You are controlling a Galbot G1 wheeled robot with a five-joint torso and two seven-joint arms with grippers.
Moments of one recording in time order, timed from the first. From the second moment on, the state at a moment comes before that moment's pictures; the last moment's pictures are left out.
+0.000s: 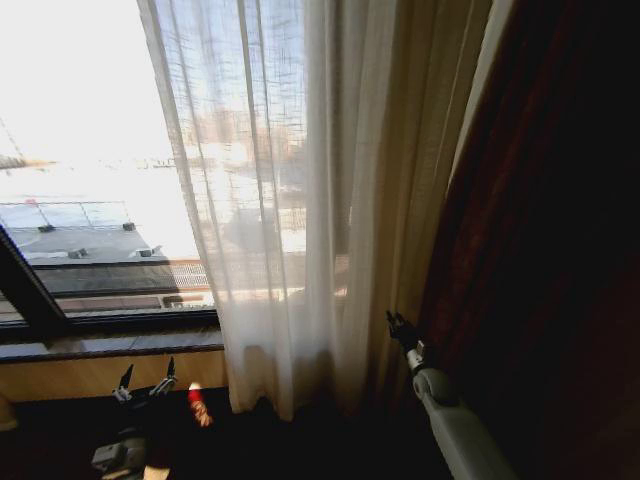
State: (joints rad) left arm 1.52 -1.27 -0.80 -1.68 -0.37 -0.47 -0.01; right arm -1.01 1.22 0.47 1.46 0.30 0.03 -0.03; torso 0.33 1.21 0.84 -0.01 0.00
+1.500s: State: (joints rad) left arm 1.52 -1.27 -0.80 -1.68 -0.37 -0.47 -0.01; right arm -1.09 1.20 0.49 1.56 0.27 0.10 -0.16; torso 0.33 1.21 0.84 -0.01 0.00
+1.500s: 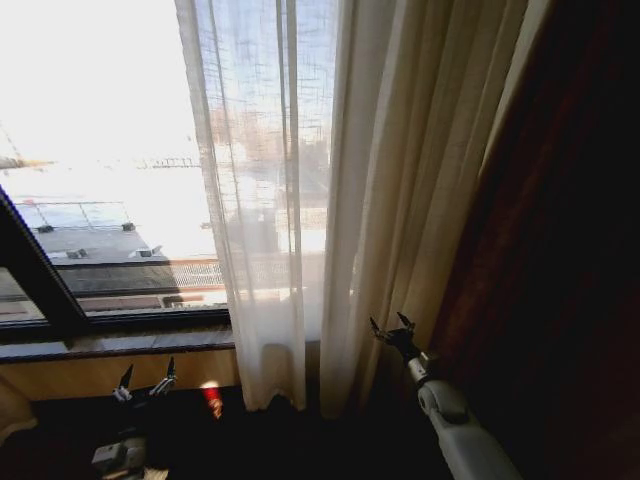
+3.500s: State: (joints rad) left arm 1.52 -1.27 -0.80 -1.68 -0.37 -0.47 -0.01; right arm -1.02 1.25 0.44 1.48 0.24 0.13 -0.10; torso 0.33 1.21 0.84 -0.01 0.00
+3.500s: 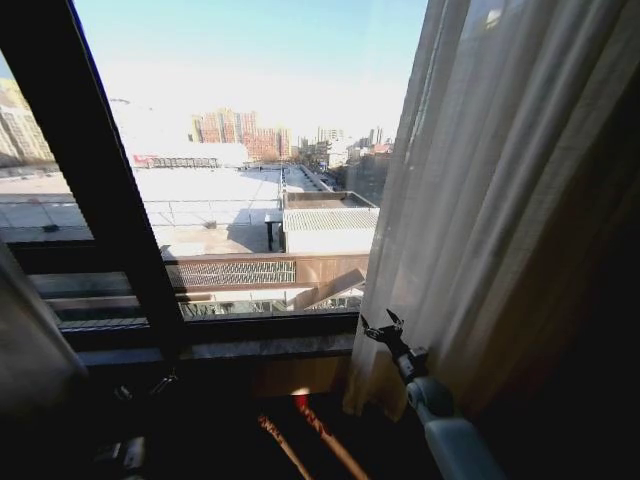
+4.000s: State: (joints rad) left arm 1.52 -1.27 -0.80 -1.68 -0.37 -0.47 -0.01; right arm -0.91 1.27 0.39 1.37 0.21 0.10 0.00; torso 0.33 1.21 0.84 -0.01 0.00
